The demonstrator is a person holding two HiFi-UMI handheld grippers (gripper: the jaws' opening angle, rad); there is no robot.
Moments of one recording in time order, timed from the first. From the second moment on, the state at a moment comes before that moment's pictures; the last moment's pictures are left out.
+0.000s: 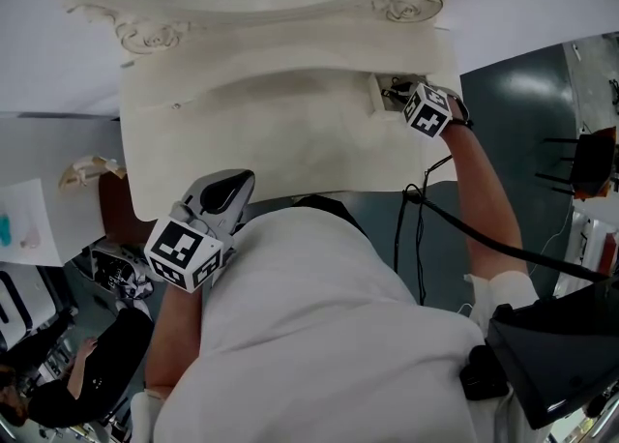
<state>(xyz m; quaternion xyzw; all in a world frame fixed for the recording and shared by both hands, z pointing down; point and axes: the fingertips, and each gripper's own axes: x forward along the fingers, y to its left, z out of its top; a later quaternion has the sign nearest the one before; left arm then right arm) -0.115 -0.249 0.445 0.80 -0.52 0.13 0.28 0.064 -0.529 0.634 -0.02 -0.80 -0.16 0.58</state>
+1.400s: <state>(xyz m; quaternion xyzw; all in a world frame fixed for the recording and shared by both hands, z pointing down) -0.139 -0.023 0.436 0.87 -0.42 0.12 0.24 0.010 -0.152 0.502 0.21 -0.92 0.05 0.32</state>
